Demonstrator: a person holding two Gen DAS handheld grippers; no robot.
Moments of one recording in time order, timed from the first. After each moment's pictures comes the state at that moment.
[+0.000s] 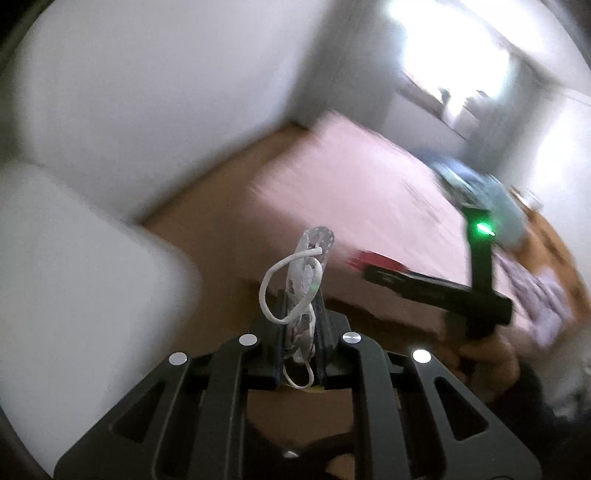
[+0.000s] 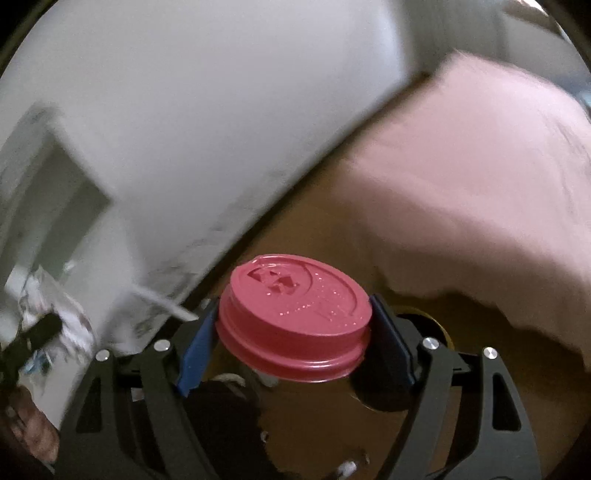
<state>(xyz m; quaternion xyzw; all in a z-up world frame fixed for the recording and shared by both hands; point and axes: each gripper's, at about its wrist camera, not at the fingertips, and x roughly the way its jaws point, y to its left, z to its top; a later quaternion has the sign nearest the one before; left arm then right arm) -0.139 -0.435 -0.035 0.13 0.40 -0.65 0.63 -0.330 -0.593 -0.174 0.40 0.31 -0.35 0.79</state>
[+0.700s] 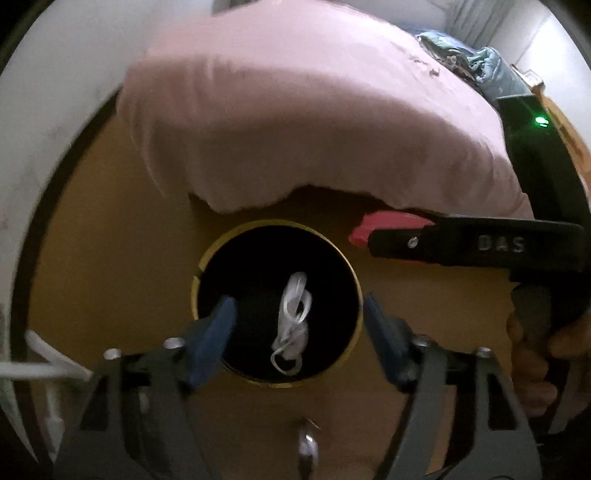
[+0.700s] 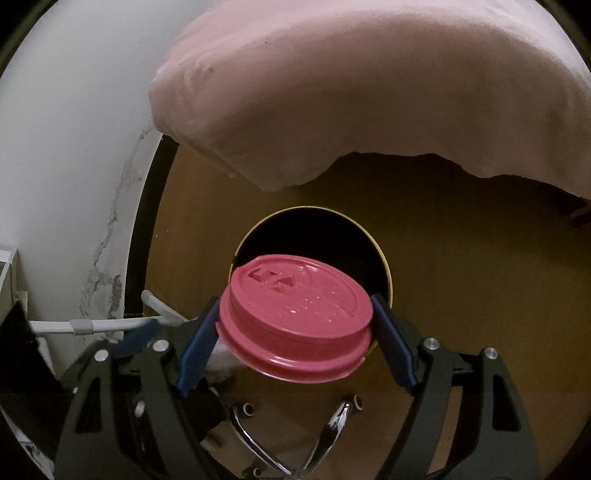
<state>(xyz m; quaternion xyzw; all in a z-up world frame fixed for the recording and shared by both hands) -0.254 -0.611 -0.272 0.33 0.43 -0.65 0.54 -0.403 -0.658 -0.377 0.57 0.36 -0.37 0.64</state>
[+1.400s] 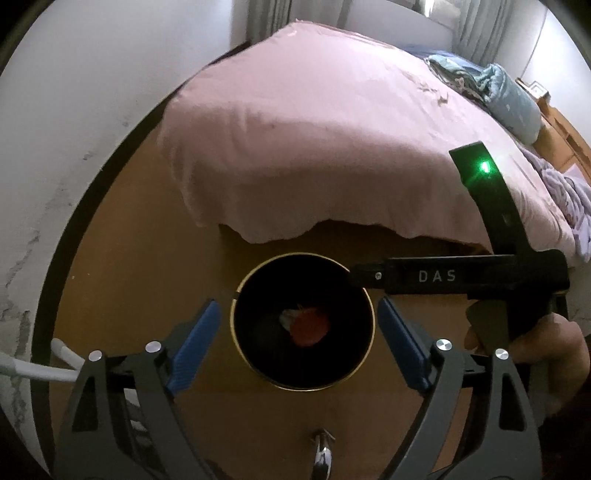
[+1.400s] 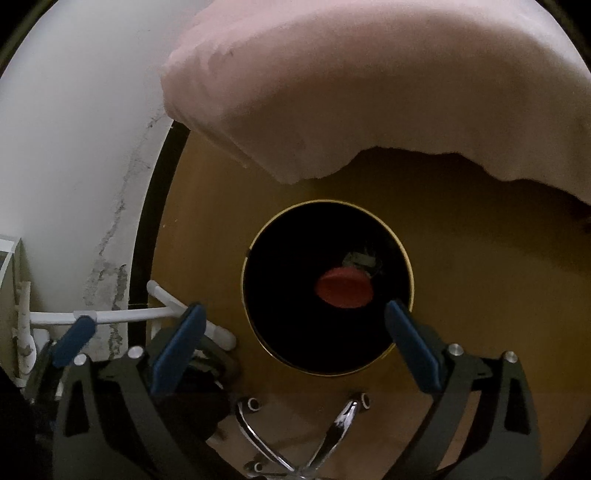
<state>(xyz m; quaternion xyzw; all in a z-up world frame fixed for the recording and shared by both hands) -0.233 -0.585 -0.216 0.30 0.40 -0.64 0.59 -0.389 -0.654 -0.353 0.54 0.37 -0.36 0.66</state>
